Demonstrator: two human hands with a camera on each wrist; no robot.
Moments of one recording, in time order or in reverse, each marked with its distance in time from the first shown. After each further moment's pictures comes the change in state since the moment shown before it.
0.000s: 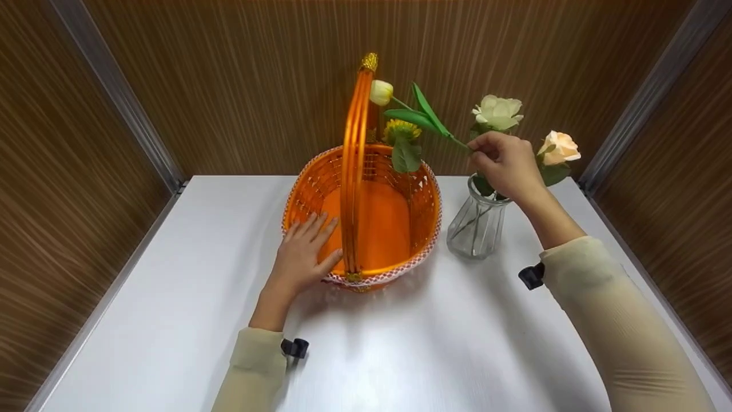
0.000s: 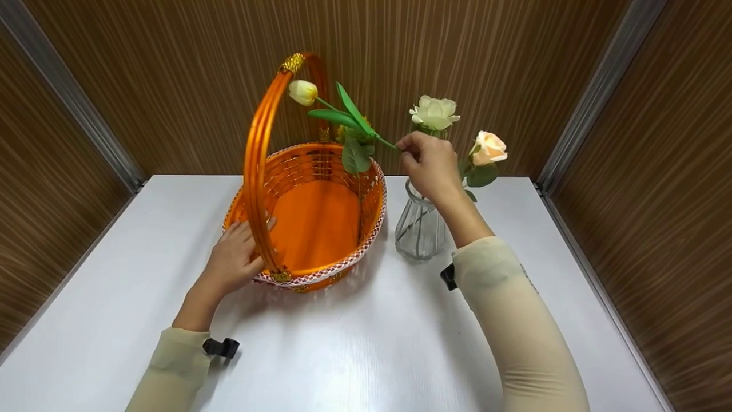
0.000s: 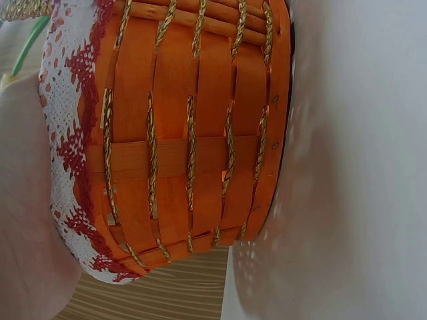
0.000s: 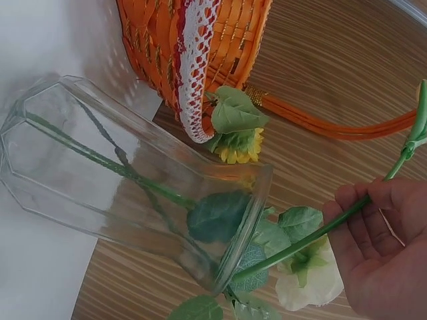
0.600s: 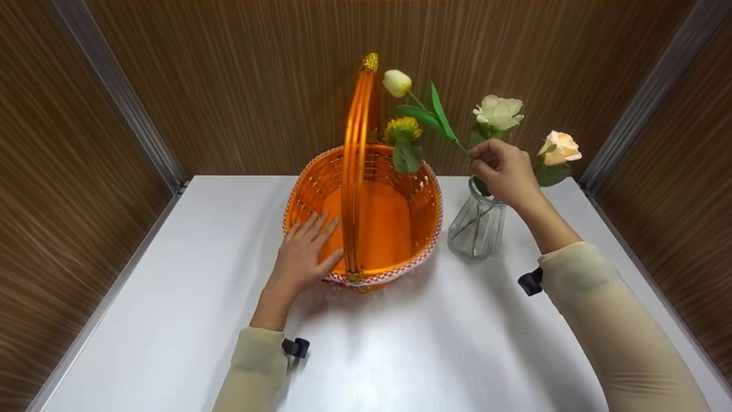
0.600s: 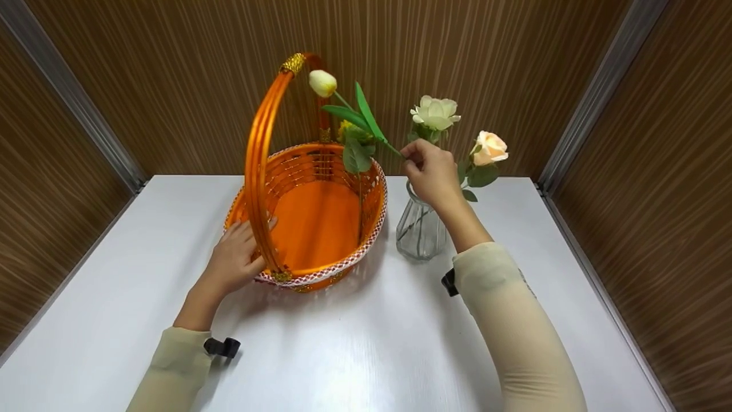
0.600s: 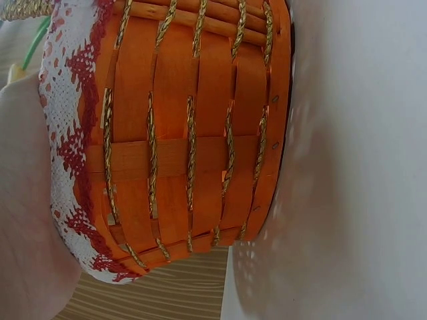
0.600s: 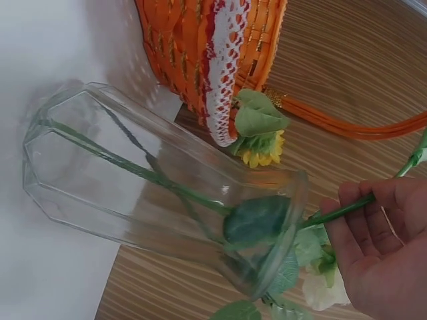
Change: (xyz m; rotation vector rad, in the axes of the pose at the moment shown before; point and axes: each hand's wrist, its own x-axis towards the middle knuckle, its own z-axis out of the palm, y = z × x) left_hand 0.000 0.000 0.000 0.011 -0.008 0.002; right_hand -0.008 0.015 0.011 0.055 -0.034 0.054
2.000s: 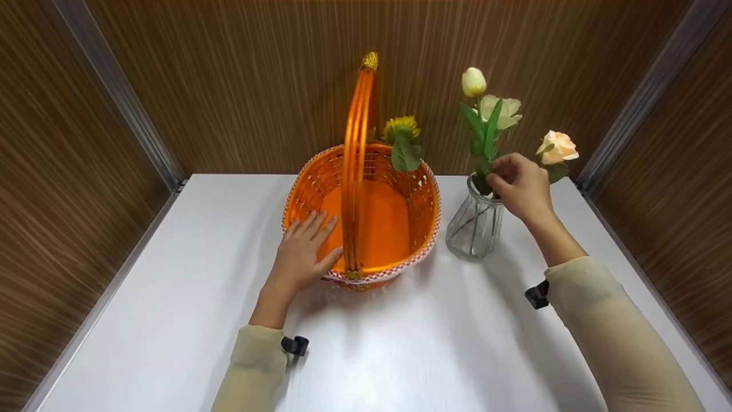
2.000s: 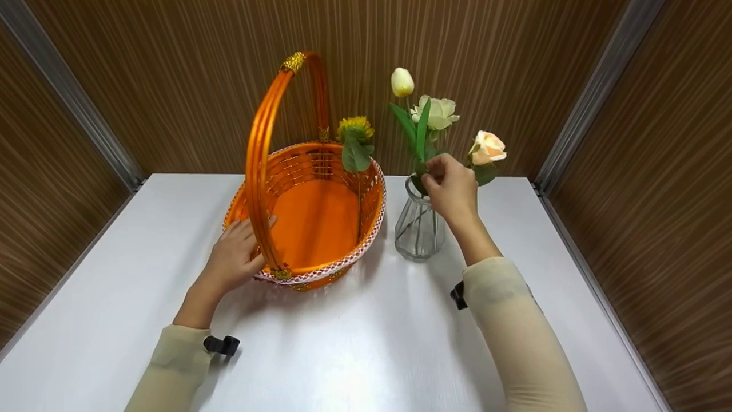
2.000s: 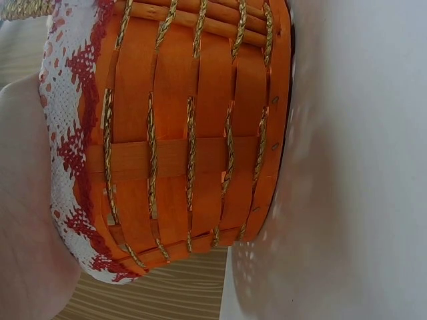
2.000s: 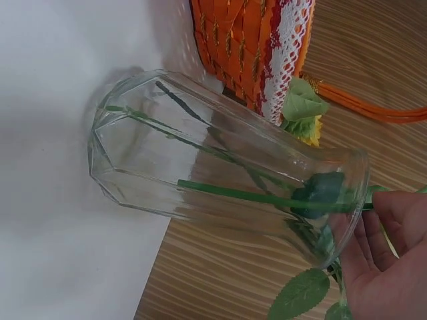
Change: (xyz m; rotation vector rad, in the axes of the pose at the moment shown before) left_hand 0.000 0.001 0.000 -0.020 0.012 -0.005; right_hand -0.023 0.030 -0.007 -0.063 0.113 0.132
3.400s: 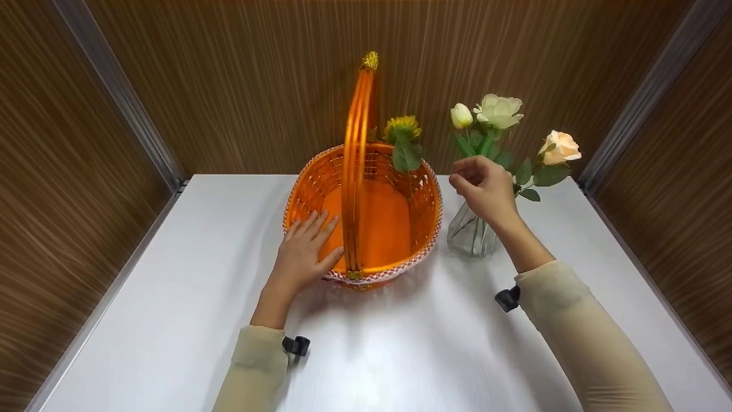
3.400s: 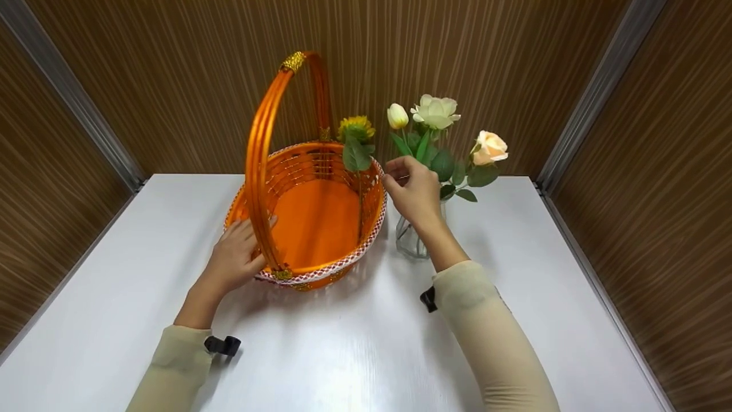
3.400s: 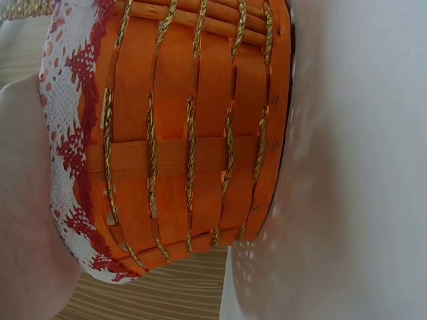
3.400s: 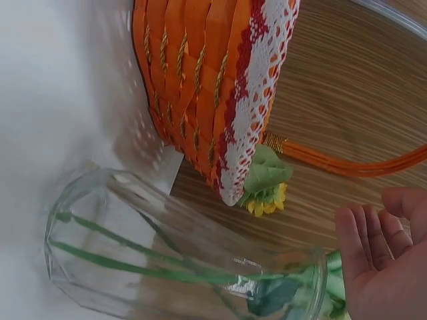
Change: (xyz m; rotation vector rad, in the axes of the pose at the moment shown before) left_hand 0.001 -0.001 0.001 0.006 -0.010 0.002; right_hand -0.010 -0.041 0.041 0.254 -0.047 -0.043
